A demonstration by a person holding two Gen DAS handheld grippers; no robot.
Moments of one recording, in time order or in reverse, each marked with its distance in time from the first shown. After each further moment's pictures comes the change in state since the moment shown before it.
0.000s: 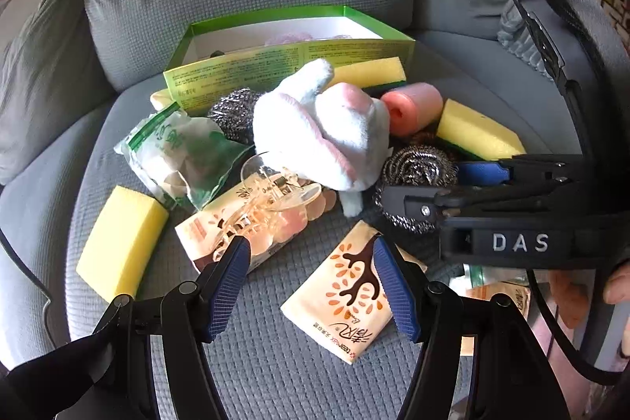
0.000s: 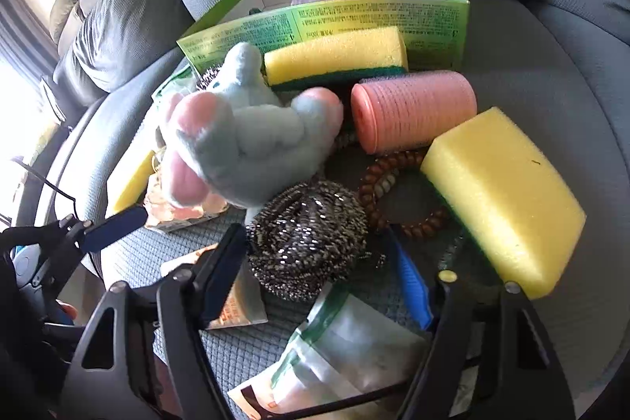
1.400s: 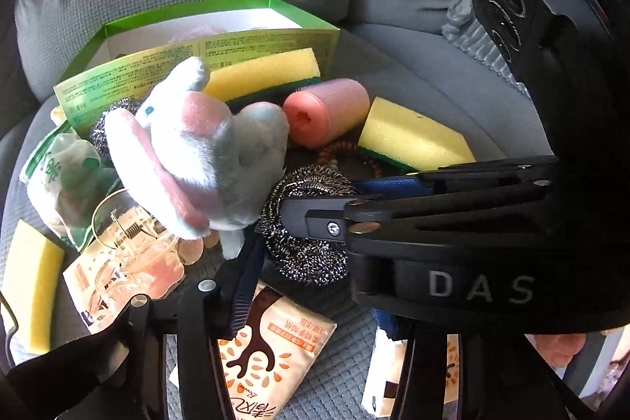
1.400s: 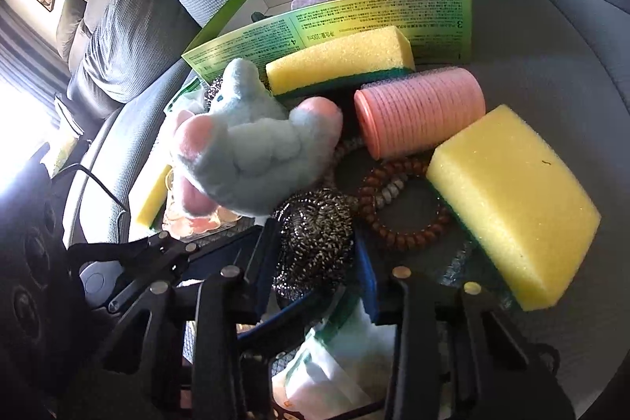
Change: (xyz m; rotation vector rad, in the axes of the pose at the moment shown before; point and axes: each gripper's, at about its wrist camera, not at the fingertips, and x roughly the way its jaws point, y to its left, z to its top) left arm 0.035 -0.032 0.021 0.046 0.018 -0.231; right arm 0.001 -0.012 0.012 0.072 0.044 0.093
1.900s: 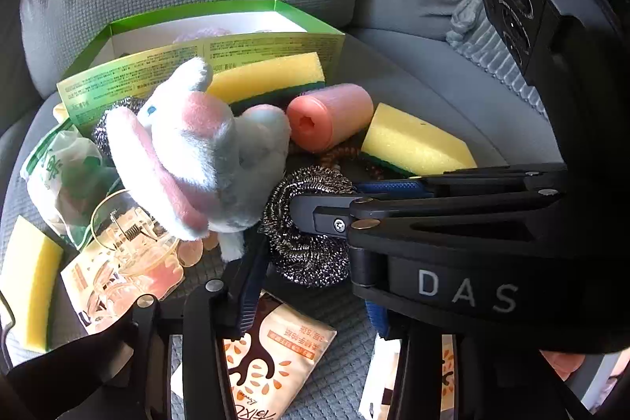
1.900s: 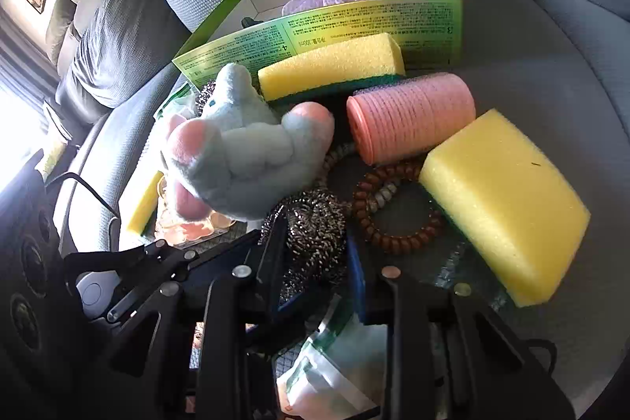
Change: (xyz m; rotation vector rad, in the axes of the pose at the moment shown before) left arm -0.005 0.004 -0.002 -0.012 -0.019 0.009; right arm -0.003 0.004 0.000 0.004 -0.019 -0.057
